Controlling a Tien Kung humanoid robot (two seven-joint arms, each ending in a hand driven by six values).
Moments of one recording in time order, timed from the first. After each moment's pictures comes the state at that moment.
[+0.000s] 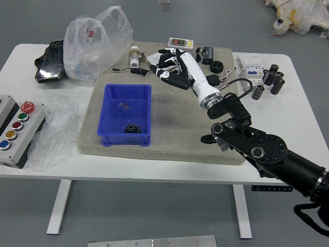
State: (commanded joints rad) left arm -0.18 0.15 -0.64 -0.29 0.64 0.09 0.17; right arm 0.74 -0.15 0.63 1.10 -0.98 -0.46 0.16
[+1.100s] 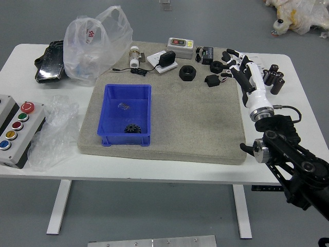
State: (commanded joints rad) left arm -0.19 0.16 -0.58 -0.29 0.59 0.08 0.14; right arm 0.40 -0.30 0.99 1.28 -0.86 -0.43 0.24
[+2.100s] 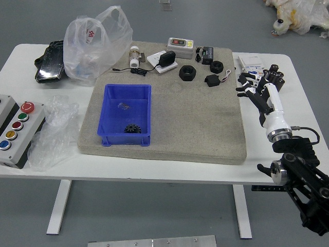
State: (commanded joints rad) left arm -0.17 0.15 -0.41 -0.28 0.46 0.09 0.04; right arm 0.25 -0.31 1.08 1.33 -1.00 -0.38 0.20
